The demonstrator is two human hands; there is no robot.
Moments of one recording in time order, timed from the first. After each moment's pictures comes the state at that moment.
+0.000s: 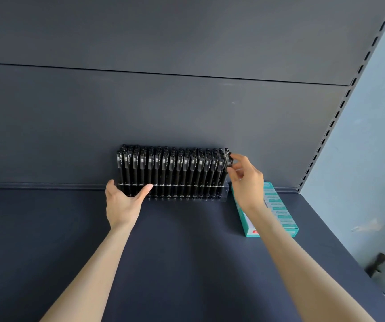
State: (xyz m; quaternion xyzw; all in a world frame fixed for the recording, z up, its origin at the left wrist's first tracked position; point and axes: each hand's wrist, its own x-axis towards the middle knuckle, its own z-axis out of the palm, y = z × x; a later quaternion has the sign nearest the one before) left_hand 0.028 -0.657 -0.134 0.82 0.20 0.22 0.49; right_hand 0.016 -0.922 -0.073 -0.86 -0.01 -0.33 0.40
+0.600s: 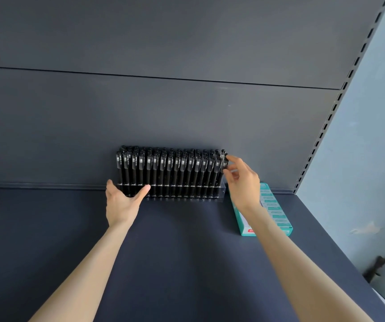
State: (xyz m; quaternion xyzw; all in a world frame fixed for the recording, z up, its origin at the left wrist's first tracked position) left_hand 0.022 -0.659 -0.128 0.83 0.19 0.19 0.49; right_hand 0.007 -0.923 -0.068 -0.87 0.00 -0.31 0.38
